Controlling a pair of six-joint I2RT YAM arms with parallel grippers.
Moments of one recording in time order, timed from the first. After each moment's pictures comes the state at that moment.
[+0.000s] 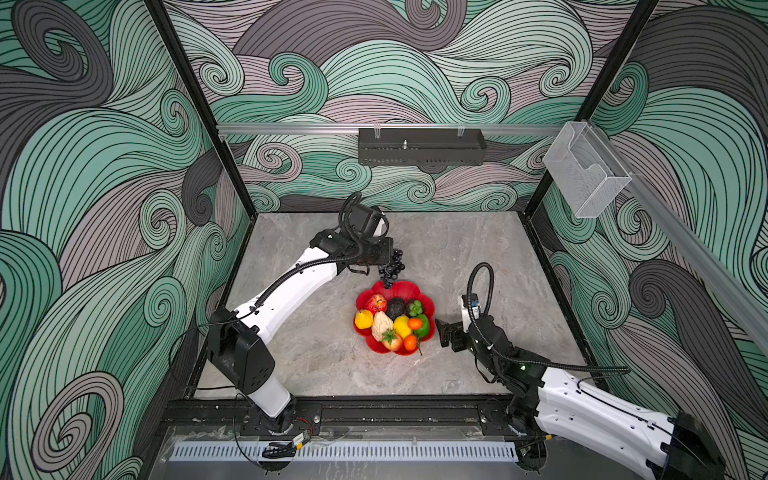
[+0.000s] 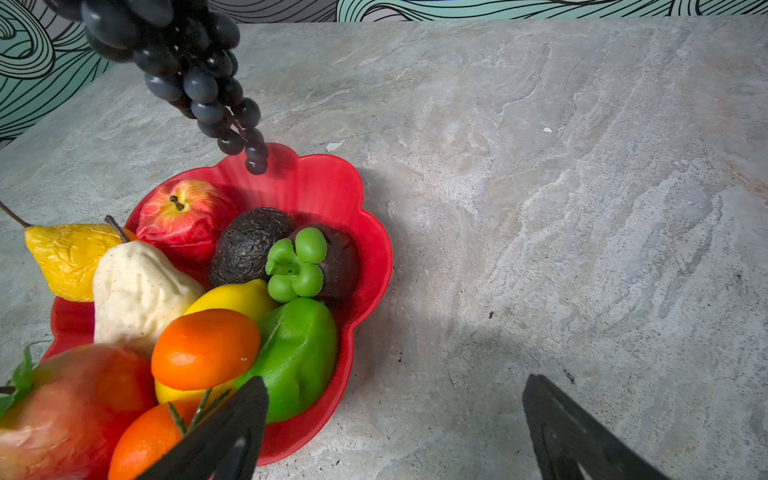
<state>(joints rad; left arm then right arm) -0.60 1.62 1.57 -0.75 0.12 -0.50 0.84 0.77 0.31 -0.12 0.39 0.37</state>
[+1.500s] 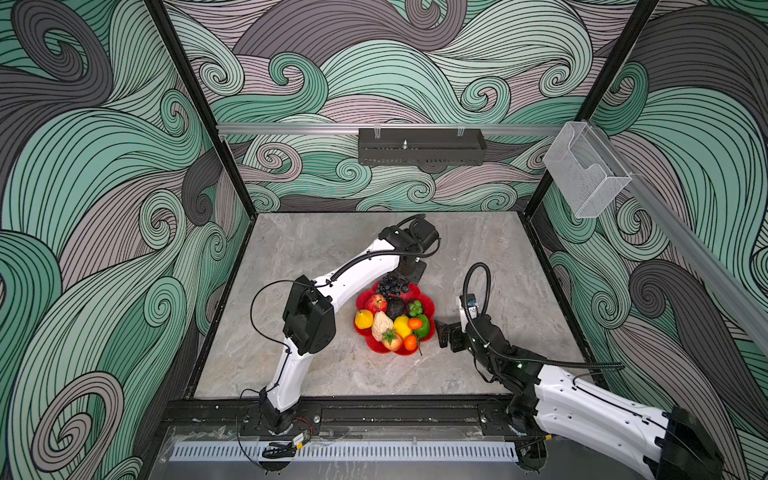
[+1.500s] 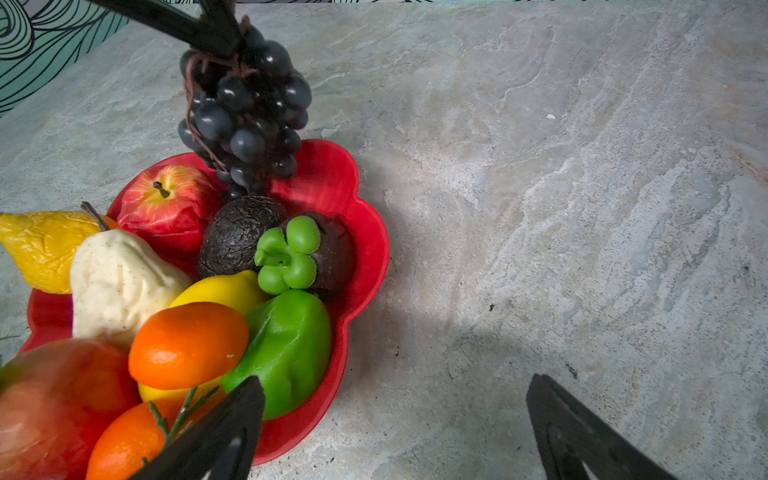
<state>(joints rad) -0.82 2.11 2.05 -1.17 -0.18 -0.26 0.84 0.81 0.31 -0.12 0.38 0.37</state>
